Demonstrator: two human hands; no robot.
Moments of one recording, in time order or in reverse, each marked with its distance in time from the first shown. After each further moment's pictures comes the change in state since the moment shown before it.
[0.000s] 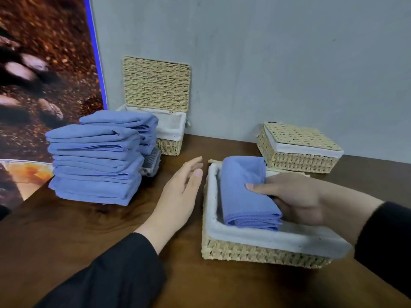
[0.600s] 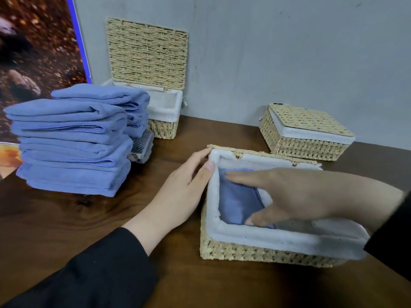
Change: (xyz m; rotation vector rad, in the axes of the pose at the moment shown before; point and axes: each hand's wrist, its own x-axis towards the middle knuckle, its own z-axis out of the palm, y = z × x) left_hand 0.009 -0.011 0.008 -0.035 -0.182 0.005; right_hand 0.001 -0.019 0.008 -1.362 -0.149 -0.290
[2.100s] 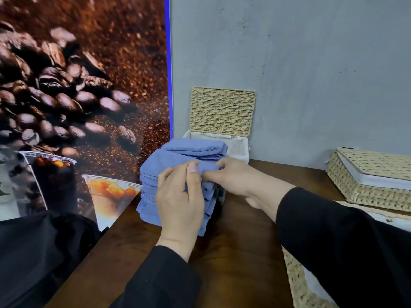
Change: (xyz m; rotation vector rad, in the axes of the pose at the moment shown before) left_hand -0.016 -0.001 -0.124 0.368 0.998 0.320; right_hand 0.177 -0.151 -0.041 0.843 0.410 0.006
